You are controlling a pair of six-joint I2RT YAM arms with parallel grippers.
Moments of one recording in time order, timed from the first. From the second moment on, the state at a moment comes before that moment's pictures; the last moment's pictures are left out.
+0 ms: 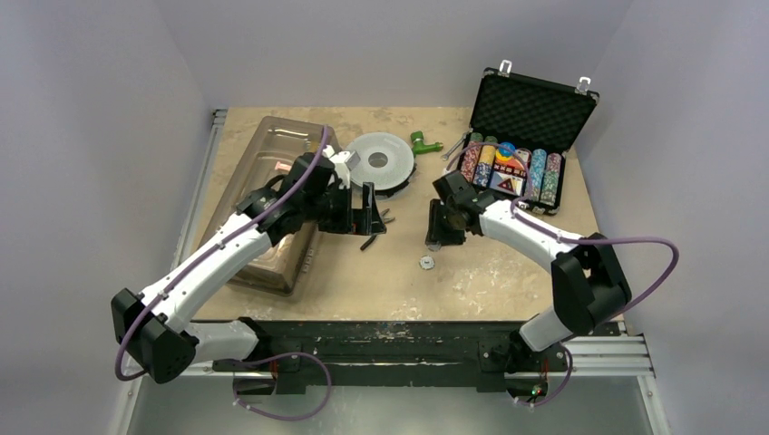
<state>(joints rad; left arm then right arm) -0.65 1.23 1.20 -0.72 0.24 -0.55 0.56 1.52 0.99 -0.60 0.04 0.63</state>
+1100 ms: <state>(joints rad) -0.58 1.59 1.17 -0.13 0.30 -0.66 0.33 1.70 1.38 -0.62 -0.41 0.90</state>
